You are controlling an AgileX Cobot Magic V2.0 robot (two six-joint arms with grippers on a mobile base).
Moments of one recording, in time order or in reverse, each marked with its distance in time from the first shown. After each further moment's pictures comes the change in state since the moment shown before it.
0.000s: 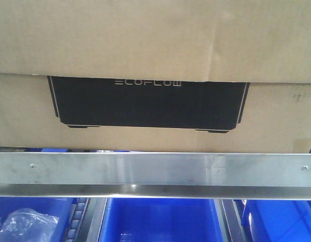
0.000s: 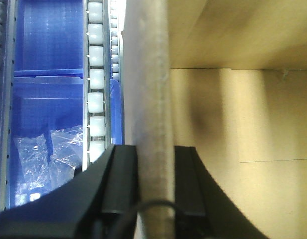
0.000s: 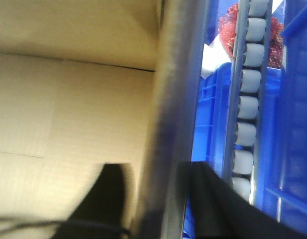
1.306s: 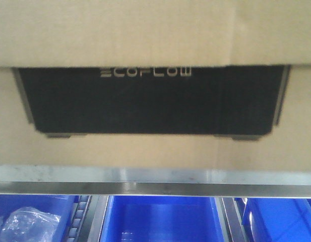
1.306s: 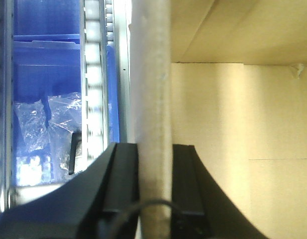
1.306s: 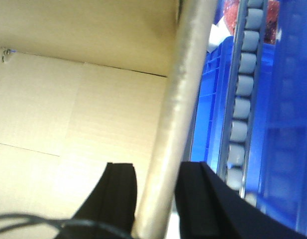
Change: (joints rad) left arm 0.000 -0.200 0.133 -0.017 0.136 -0.007; right arm 0.002 -0.313 0.175 0.000 0.146 0.024
